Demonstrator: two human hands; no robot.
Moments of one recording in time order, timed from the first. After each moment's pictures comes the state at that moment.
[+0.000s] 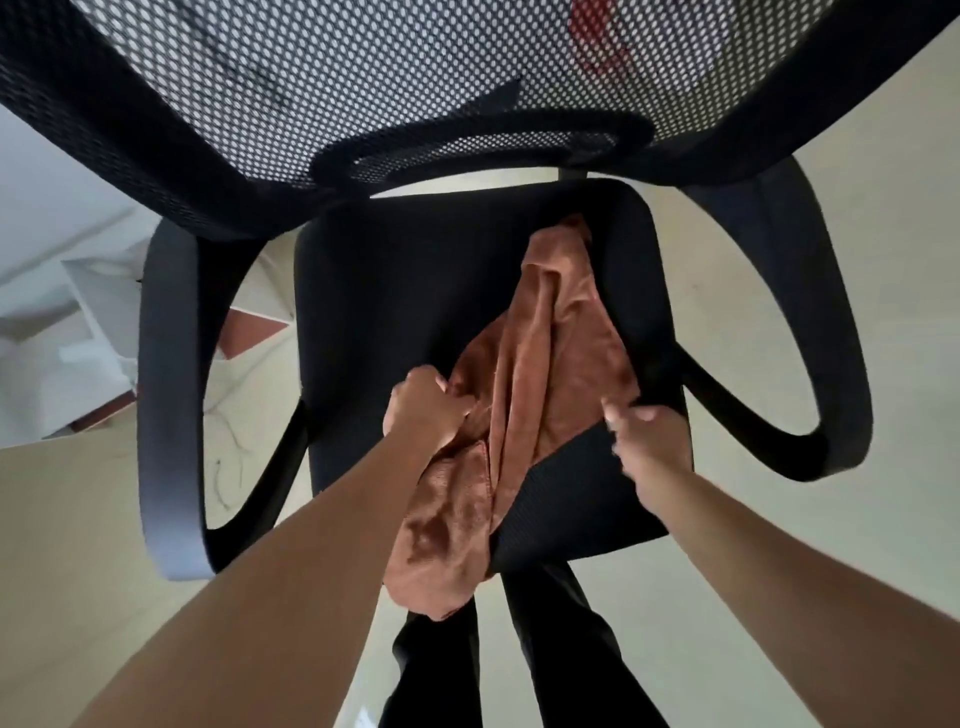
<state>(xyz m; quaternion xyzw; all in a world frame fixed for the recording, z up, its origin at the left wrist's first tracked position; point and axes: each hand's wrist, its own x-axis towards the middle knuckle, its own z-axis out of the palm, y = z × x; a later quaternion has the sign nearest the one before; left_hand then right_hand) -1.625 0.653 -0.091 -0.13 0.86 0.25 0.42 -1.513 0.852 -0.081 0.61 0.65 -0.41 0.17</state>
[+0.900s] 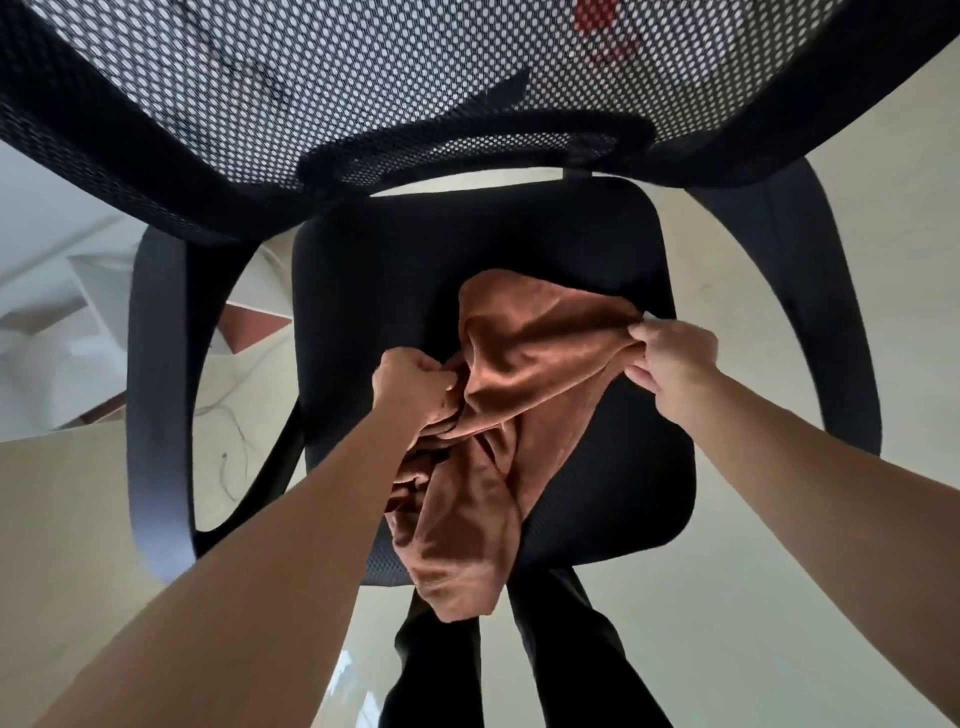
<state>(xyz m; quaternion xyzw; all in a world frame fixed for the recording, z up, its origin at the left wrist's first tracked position) -1.648 0.655 -0.087 -0.24 0.84 0.34 0.36 -1.596 0.902 -0.079 0.63 0.55 -0.55 0.08</state>
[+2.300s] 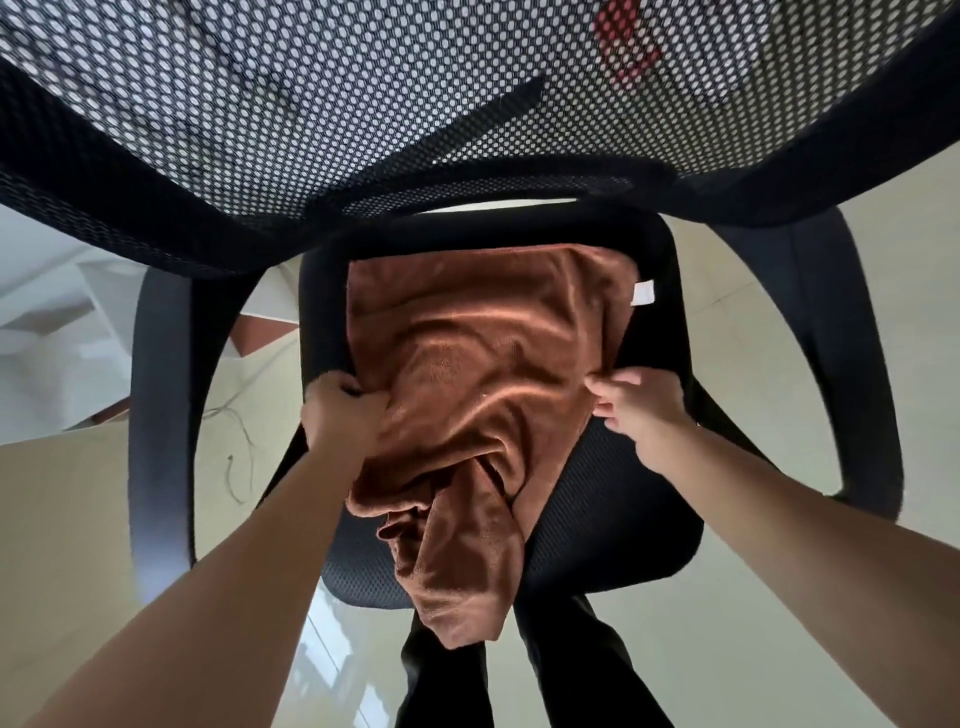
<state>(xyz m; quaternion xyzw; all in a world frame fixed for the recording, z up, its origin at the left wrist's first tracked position) -1.664 0.597 -0.101 -0.32 0.85 0.30 0.28 -1.591 0.877 -0.092 0.56 0.61 -0.51 0.22</state>
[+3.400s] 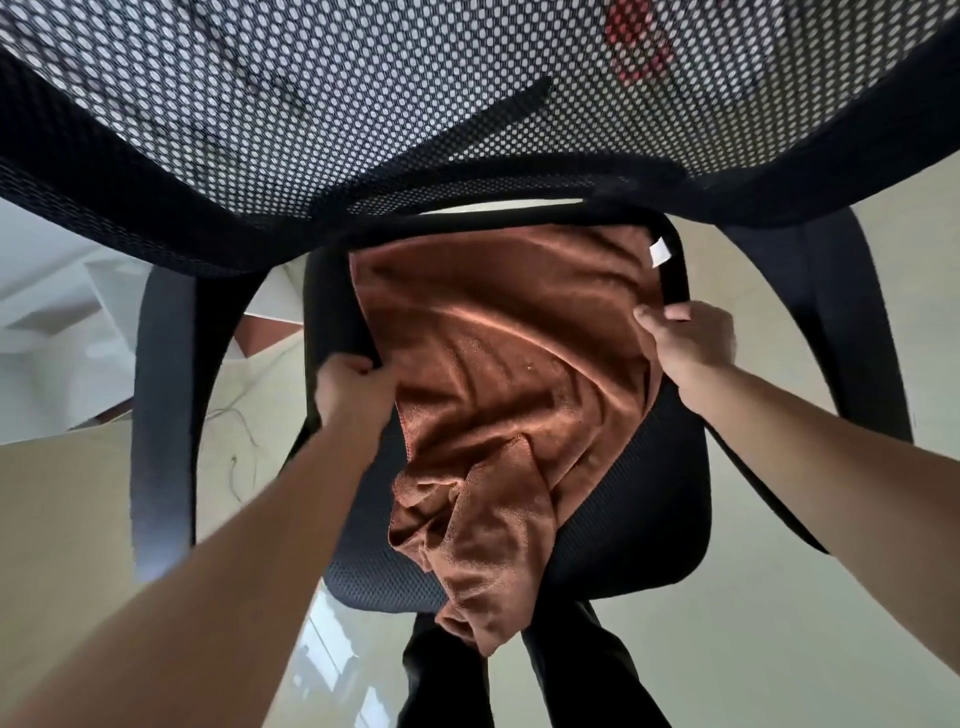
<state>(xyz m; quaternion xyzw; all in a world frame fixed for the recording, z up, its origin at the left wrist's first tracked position) -1.680 0.615 -0.092 -0.38 0.80 0.37 0.27 -1.631 0.928 -0.106 0.50 0.77 -0.36 0.13</state>
